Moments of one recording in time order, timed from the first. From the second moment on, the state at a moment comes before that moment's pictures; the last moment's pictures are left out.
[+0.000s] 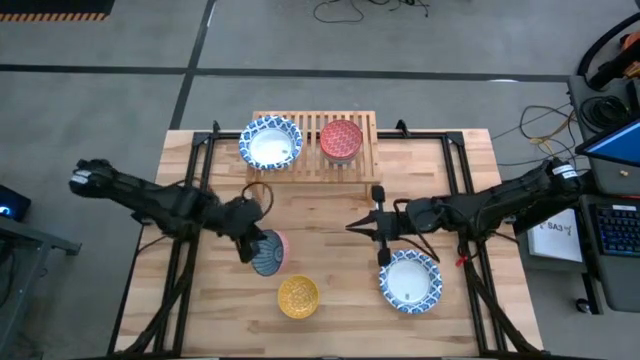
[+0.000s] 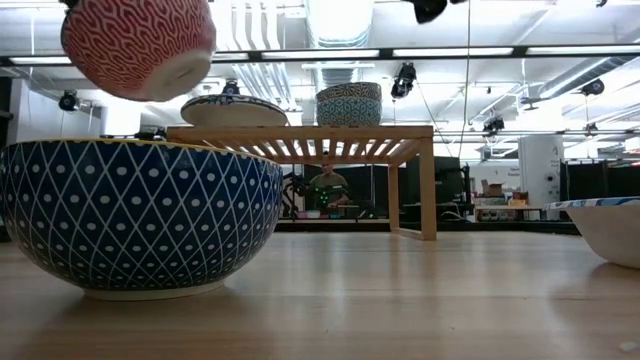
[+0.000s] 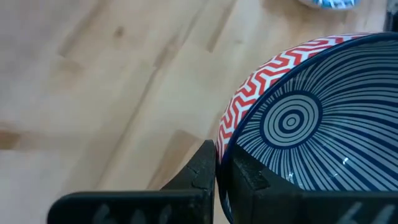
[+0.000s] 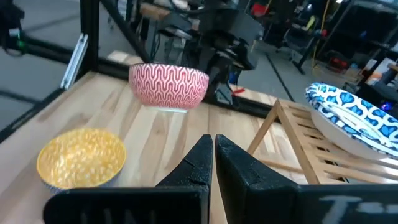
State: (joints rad) left arm -0.29 1.07 0.90 -0.76 -0.17 -0.74; right arm 0.25 1.23 0.83 0.19 0.21 -0.23
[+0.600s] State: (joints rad) left arm -0.03 1.20 0.96 -0.76 0.12 -0.69; right arm 0.28 1.49 1.41 -0.50 0.21 -0.34
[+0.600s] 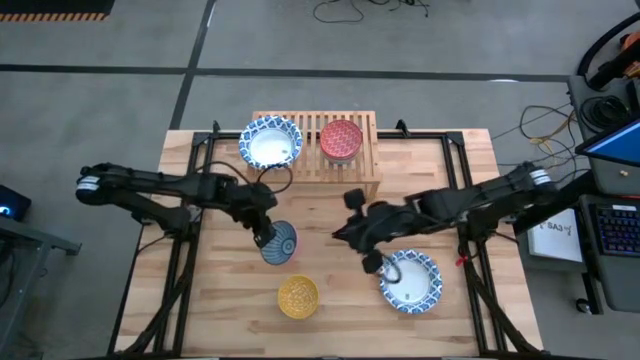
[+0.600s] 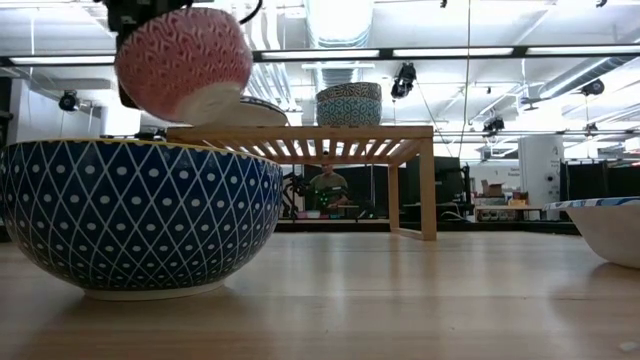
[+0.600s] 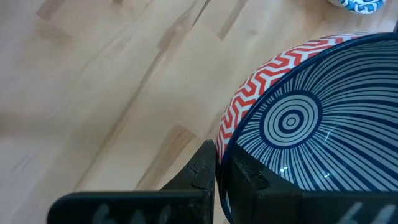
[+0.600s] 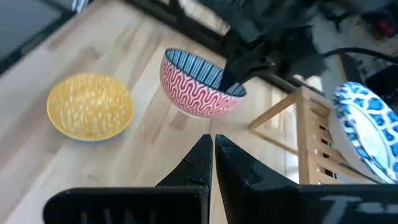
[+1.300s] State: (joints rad) left arm -0.03 1.45 1.23 -0.94 0.05 -0.47; right arm 0.28 1.94 2.05 -0.92 0.09 -0.51
